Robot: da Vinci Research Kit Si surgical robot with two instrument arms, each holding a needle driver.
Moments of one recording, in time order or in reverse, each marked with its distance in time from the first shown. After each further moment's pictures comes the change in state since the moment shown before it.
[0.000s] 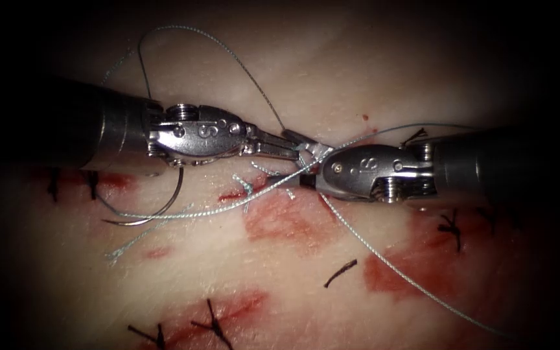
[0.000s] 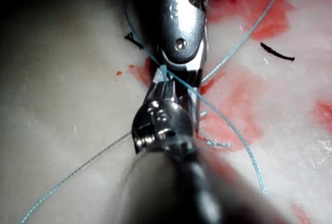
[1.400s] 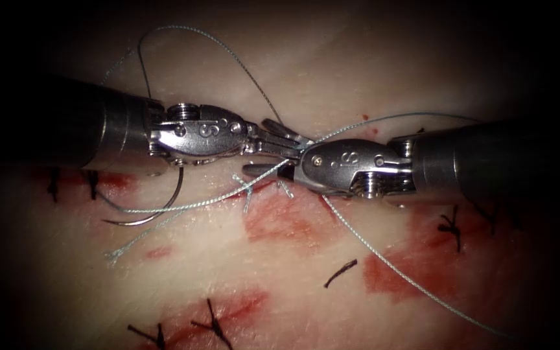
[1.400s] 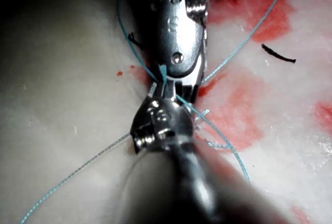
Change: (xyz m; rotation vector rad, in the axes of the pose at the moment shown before) right arm 0.001 0.000 0.002 -0.029 0.041 0.057; left arm 0.000 0.000 0.000 0.013 0.005 -0.007
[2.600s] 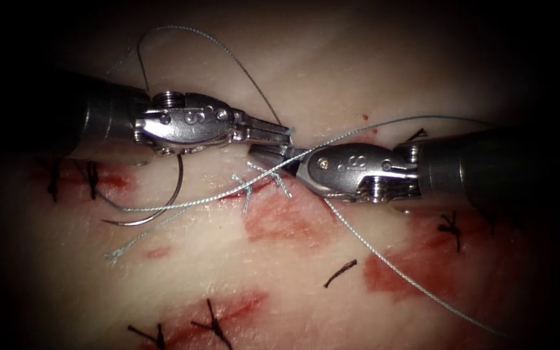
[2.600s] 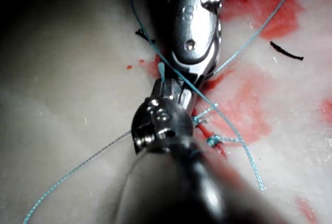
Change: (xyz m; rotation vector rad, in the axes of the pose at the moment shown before) right arm -0.001 -0.001 -0.002 0.121 0.020 0.062; left arm 0.000 -0.002 -0.002 0.043 0.048 -0.053
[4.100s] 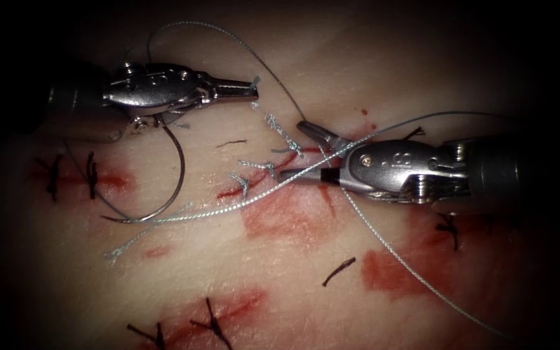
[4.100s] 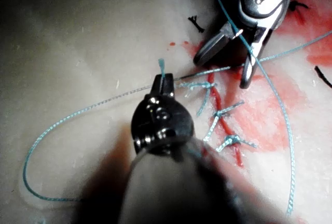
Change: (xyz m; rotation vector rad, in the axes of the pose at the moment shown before) right arm 0.003 0.002 -0.004 -0.079 -0.025 0.044; left arm 0.000 -0.002 -0.002 0.062 0.144 -0.224
